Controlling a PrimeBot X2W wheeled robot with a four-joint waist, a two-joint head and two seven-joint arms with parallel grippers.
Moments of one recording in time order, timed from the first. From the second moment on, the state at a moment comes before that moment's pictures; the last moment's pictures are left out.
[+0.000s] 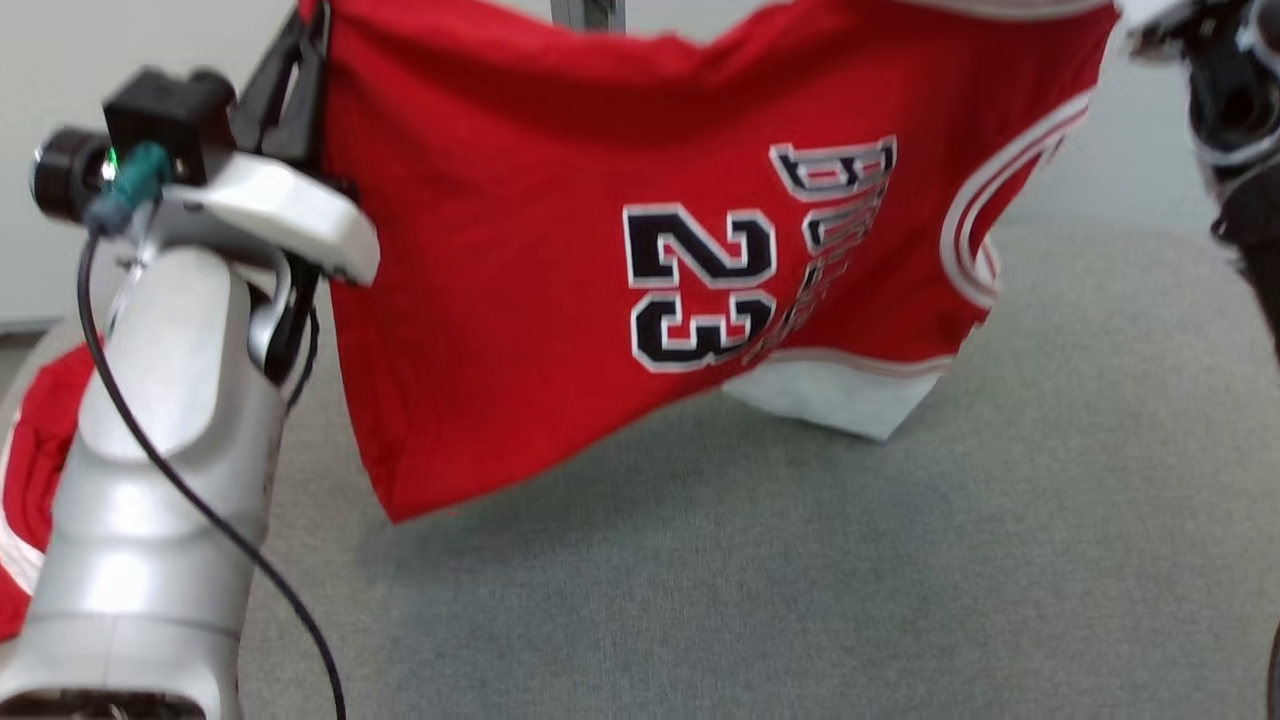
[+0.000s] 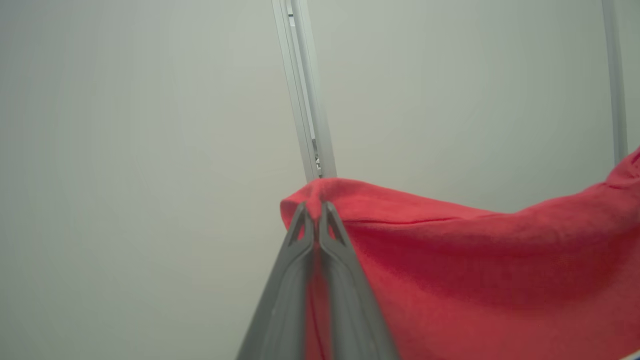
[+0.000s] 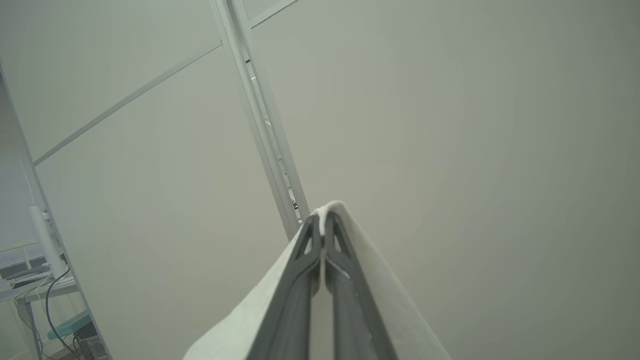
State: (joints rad) left arm -0.85 0.14 -0.14 0.68 -0.14 -0.12 -0.26; right arm -1.27 -0.28 0.53 0.92 1.00 0.13 -0.14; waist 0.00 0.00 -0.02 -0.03
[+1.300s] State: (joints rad) left arm -1.32 0.09 -0.10 0.49 -0.03 0.03 -0.26; right arm -1.36 -0.12 0.33 0.54 0.74 0.13 -0.26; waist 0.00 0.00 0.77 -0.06
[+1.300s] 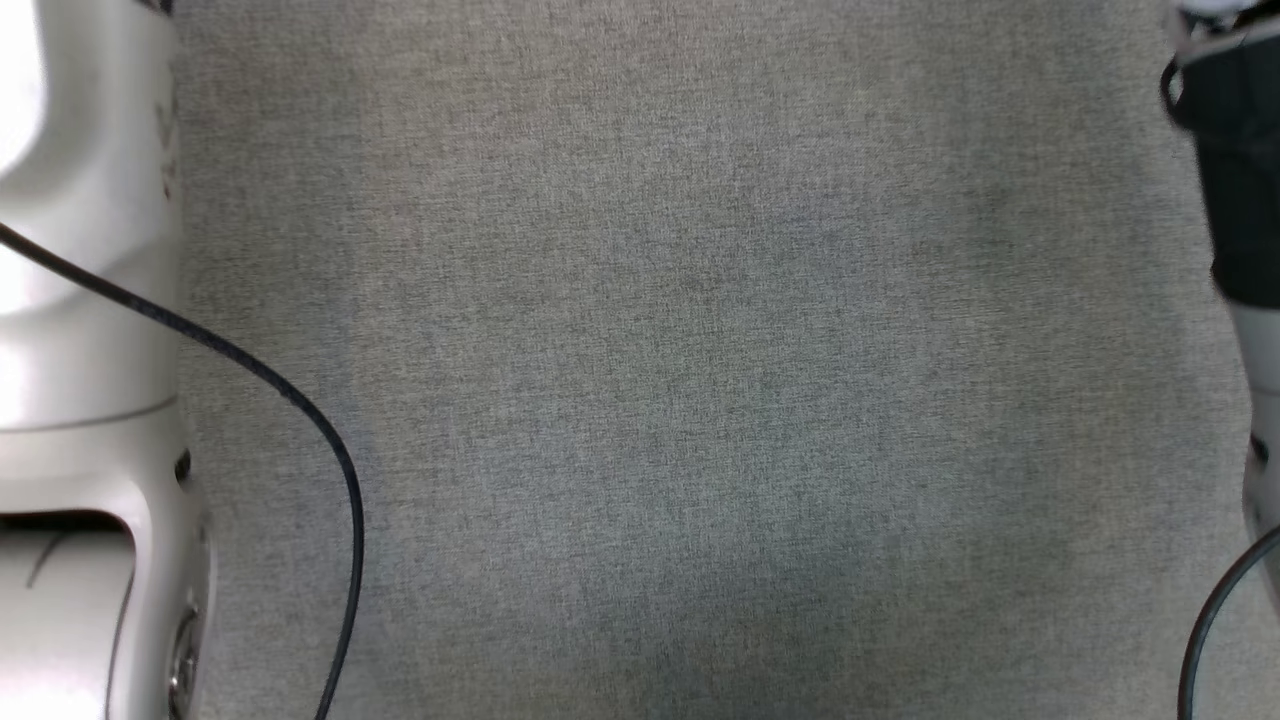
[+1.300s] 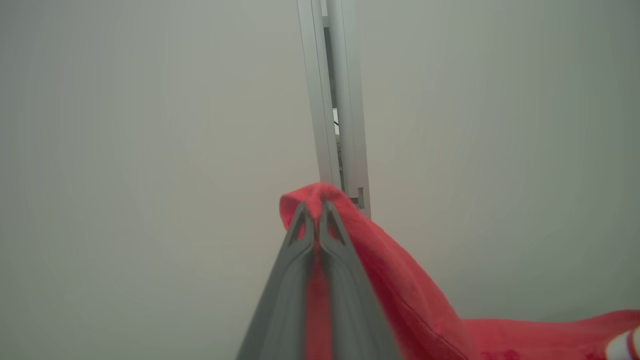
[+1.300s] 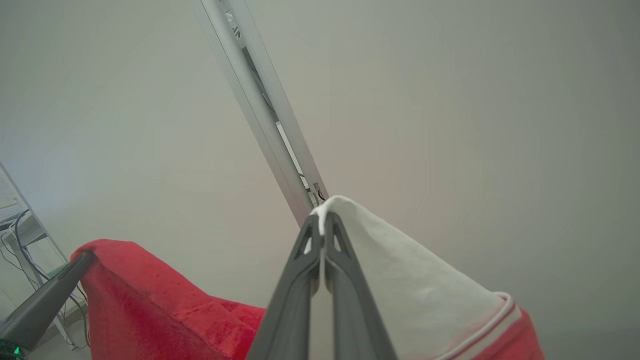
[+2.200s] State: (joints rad) left arm -0.80 0.08 -0.22 0.75 0.03 -0.08 -0.26; right arm -0.86 -0.25 0.54 0.78 1.07 0.13 -0.26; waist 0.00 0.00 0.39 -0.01
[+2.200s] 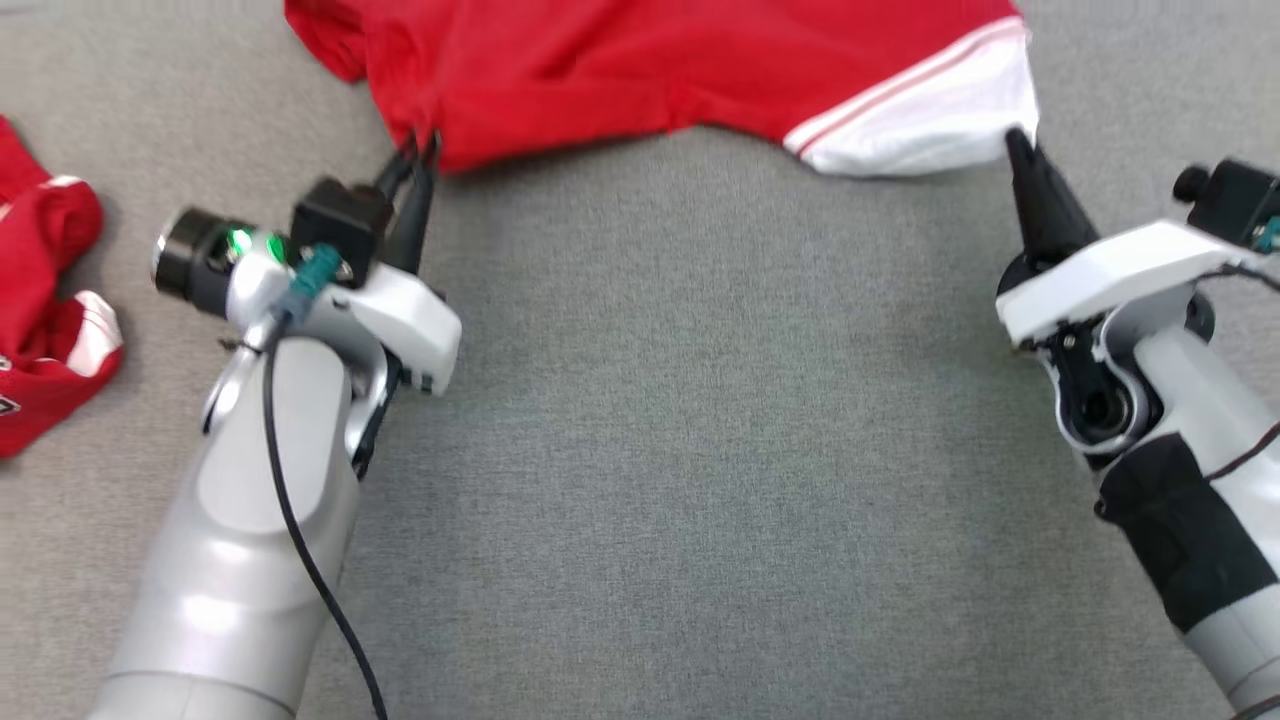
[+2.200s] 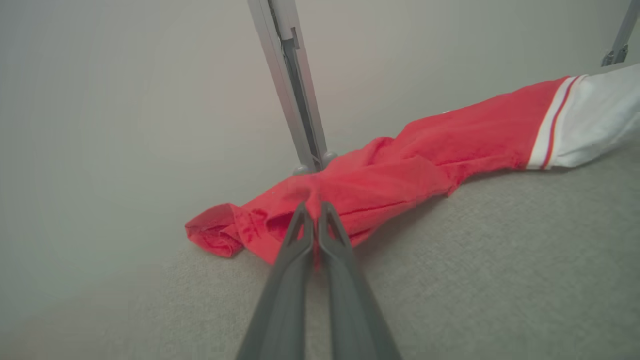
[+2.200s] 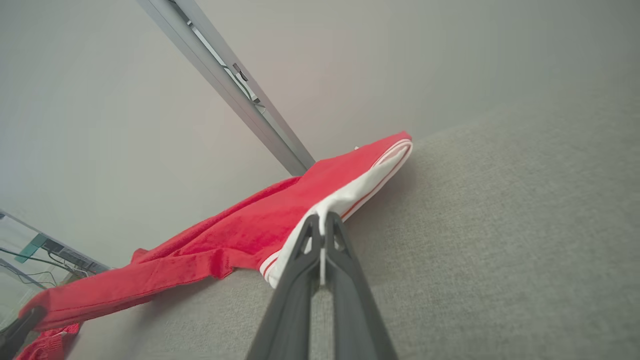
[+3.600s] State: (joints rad) left arm -0.44 0.23 -0.55 0.74 0.07 0.06 -0.26; right arm -0.54 -0.36 0.64 0.67 1.74 0.13 0.06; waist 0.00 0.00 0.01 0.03
